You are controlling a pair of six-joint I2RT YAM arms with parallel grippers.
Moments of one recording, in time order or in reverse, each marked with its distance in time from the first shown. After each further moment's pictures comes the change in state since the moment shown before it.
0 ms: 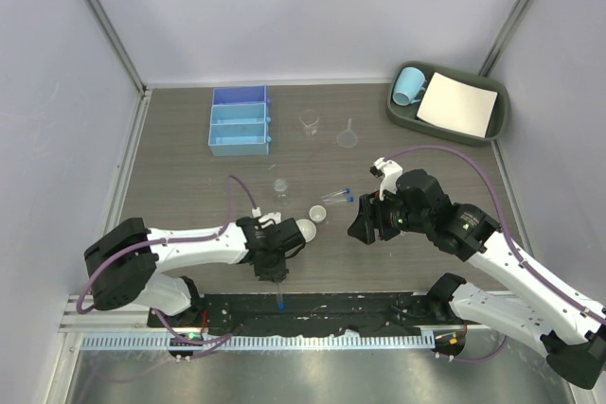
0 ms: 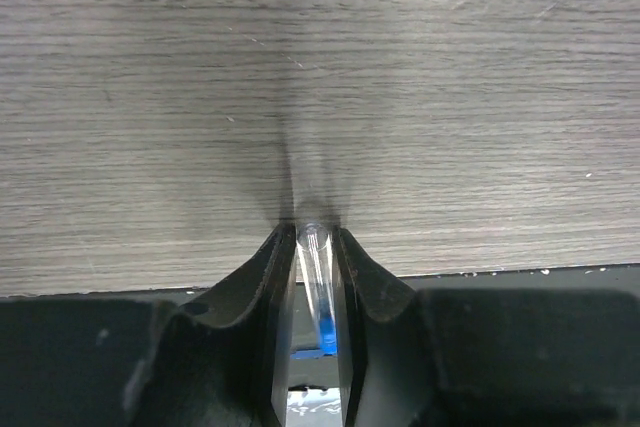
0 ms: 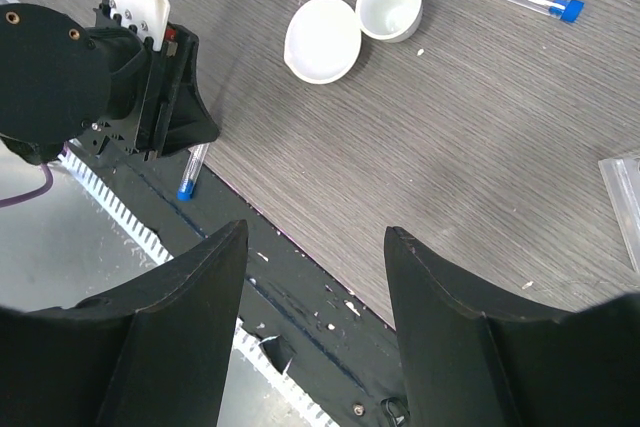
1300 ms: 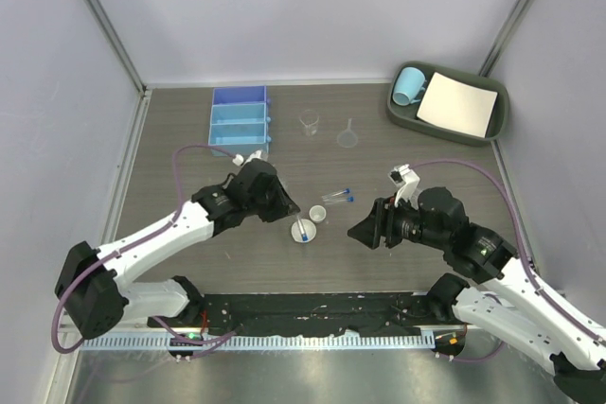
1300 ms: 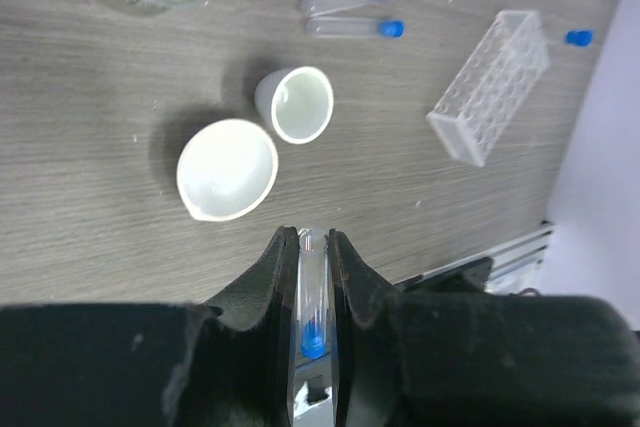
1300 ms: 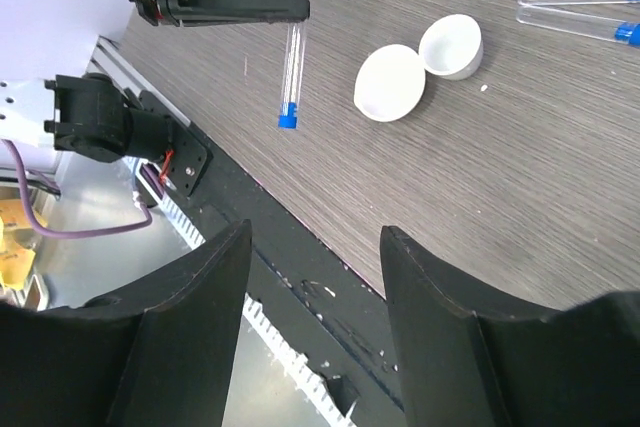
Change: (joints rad) left arm 0.300 -0.177 0.166 0.229 0.067 0.085; right arm 0.008 -0.206 -0.116 0.121 -0.025 0.166
